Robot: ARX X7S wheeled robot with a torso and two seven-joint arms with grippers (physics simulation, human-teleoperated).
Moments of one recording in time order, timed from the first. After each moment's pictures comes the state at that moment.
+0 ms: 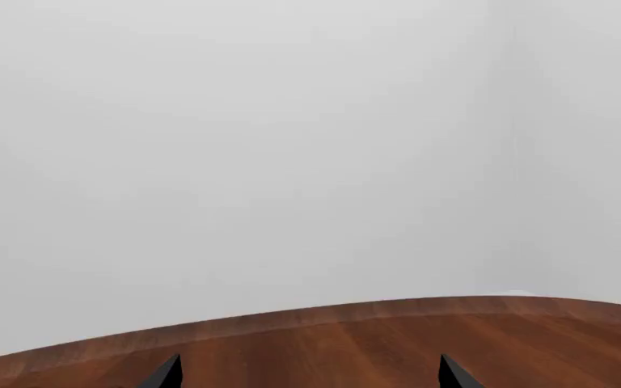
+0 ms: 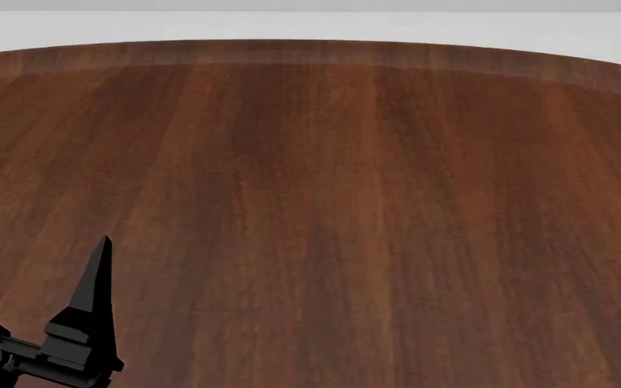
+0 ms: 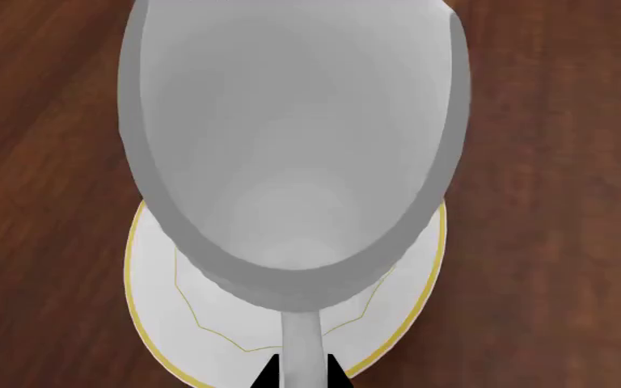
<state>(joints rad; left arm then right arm) -0.19 -0.45 0.22 0.55 -0.45 -0.27 -0.20 0.06 1.19 -1.03 -0.56 1.21 -0.02 0.46</state>
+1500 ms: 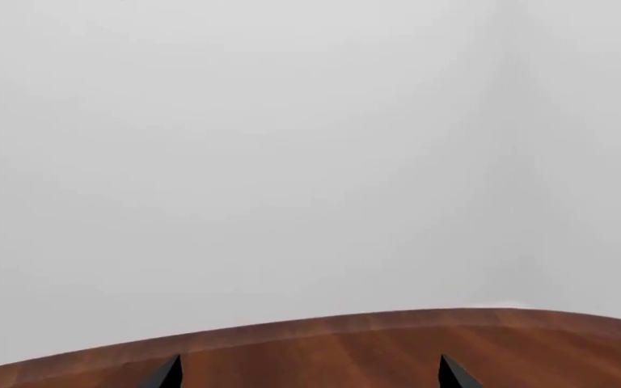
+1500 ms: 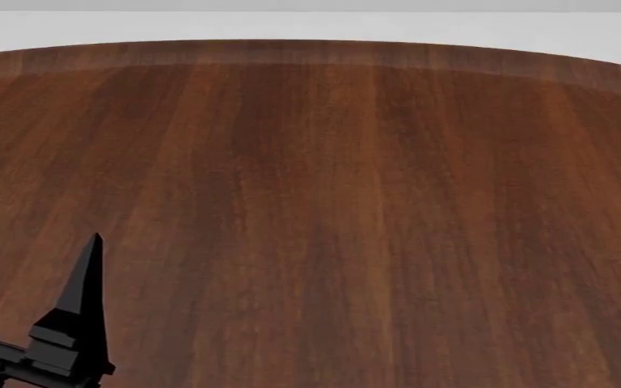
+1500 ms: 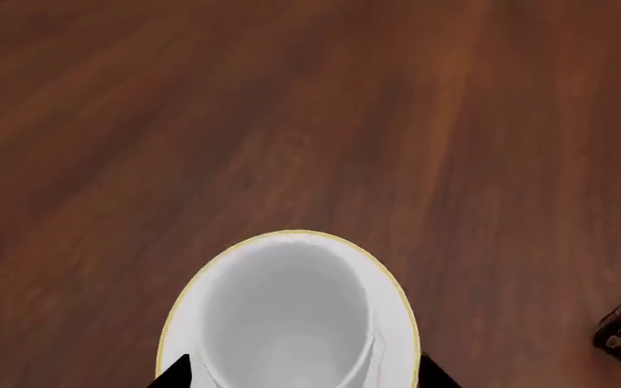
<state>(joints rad) -0.18 -0.48 0.21 0.62 -0.49 -0.29 -0.23 0.15 1.34 -0.94 -0.86 1.15 0.06 0.64</state>
